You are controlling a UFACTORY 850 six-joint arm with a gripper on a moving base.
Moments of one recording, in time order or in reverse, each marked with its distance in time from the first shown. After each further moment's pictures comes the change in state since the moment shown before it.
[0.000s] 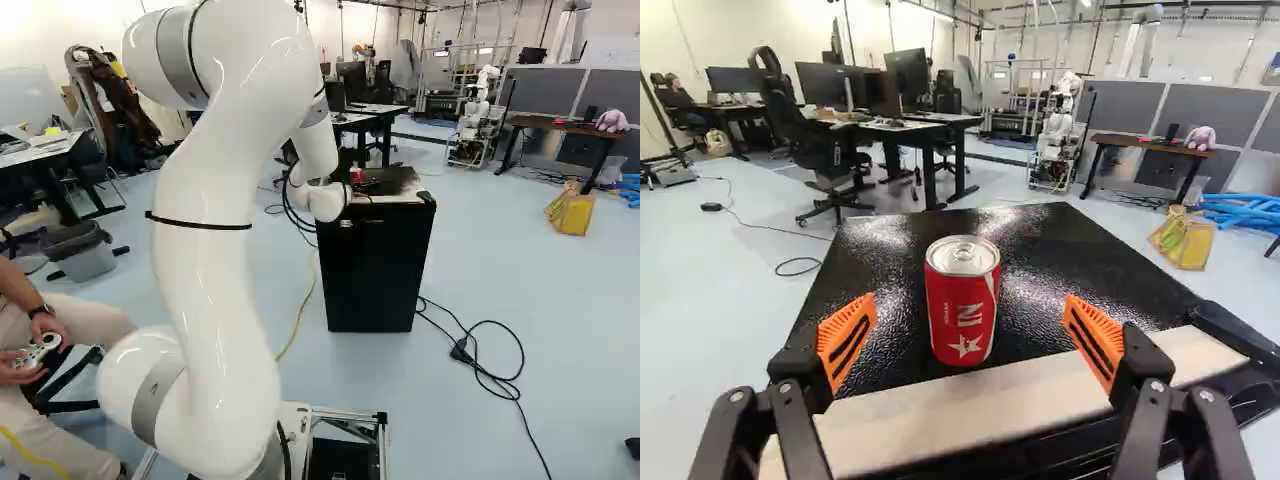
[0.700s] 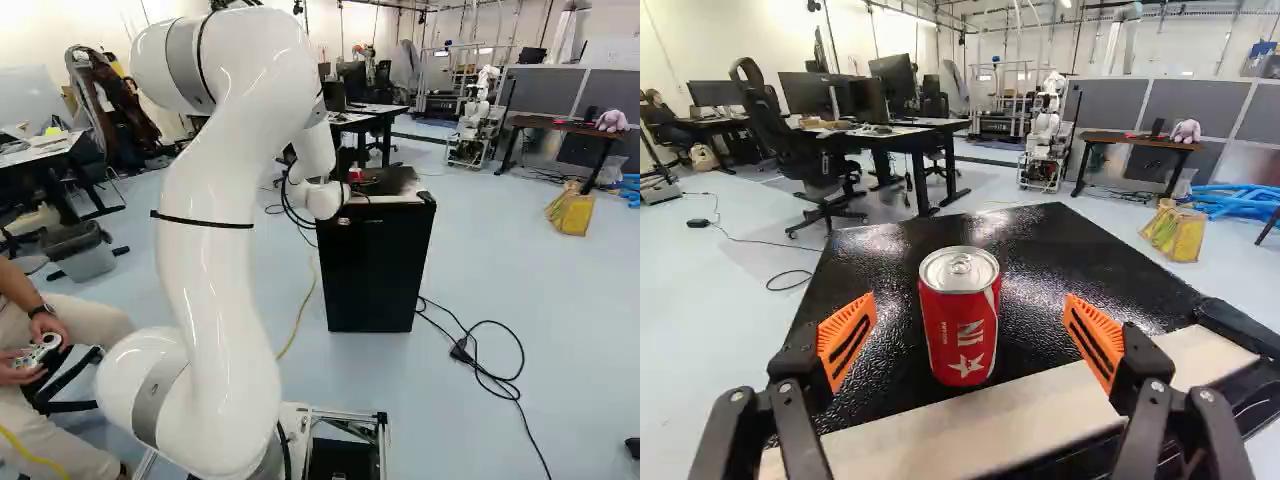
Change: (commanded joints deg) arm 1.4 -1.9 -2.5 3.7 0.0 0.0
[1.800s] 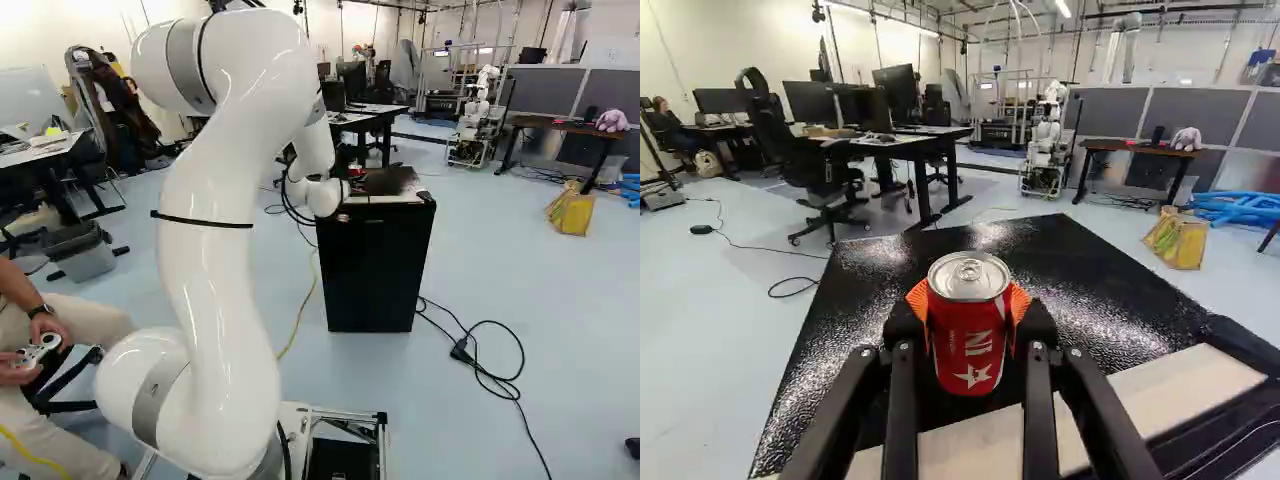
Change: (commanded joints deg) arm 0.2 0.5 -1.2 0.0 0.0 0.0
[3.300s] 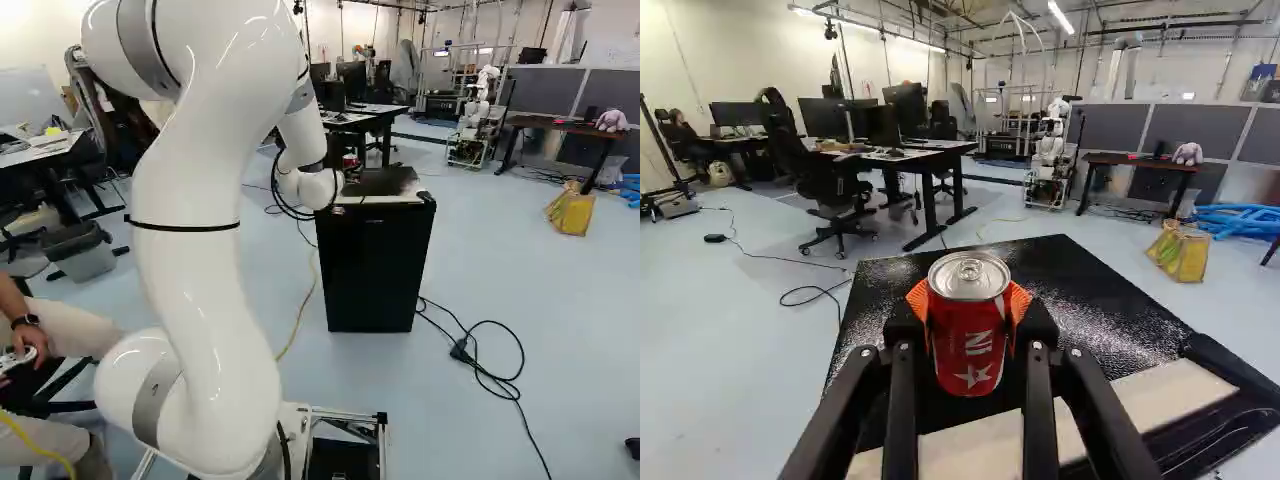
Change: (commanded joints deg) arm 1.2 7.3 5.6 -0.1 -0.5 0.0
